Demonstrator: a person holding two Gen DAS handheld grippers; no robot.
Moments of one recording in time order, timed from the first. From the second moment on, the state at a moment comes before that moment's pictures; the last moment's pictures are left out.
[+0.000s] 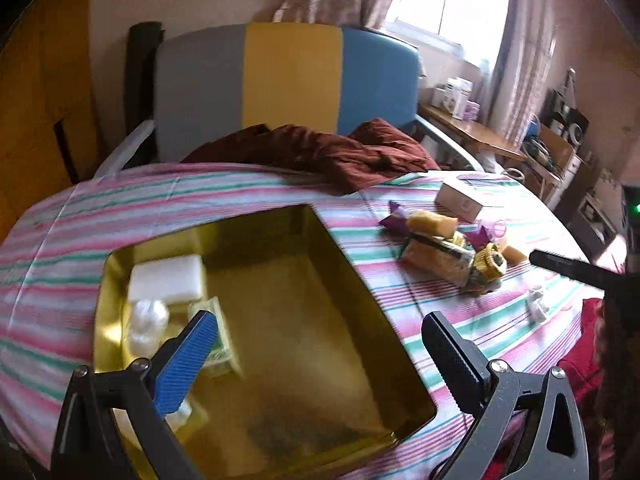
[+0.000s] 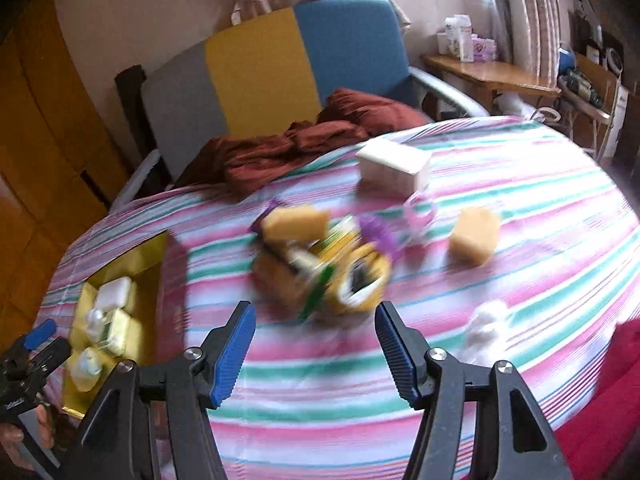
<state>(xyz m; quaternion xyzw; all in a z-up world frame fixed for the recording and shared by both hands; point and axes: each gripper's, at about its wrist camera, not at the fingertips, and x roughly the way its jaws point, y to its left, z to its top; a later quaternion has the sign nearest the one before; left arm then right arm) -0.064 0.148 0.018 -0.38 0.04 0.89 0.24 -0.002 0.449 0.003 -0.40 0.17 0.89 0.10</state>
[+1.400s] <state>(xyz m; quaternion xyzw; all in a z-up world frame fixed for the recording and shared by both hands) -0.138 0.288 0.010 -0.43 0.10 0.82 0.37 -0.203 0.588 -0.037 -0.51 -0.01 0.86 0.08</state>
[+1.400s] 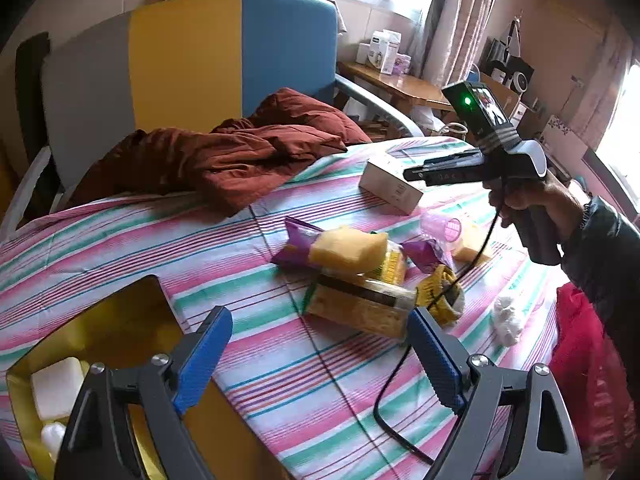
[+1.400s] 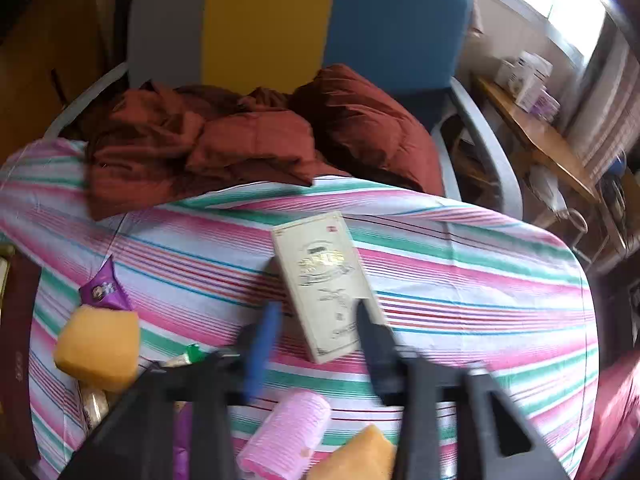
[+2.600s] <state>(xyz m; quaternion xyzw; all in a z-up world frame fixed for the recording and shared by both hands) -0.144 0.525 -0.025 -0.49 0.17 0.72 0.45 -0.026 0.658 0.011 -0.31 0.19 0.91 0.20</state>
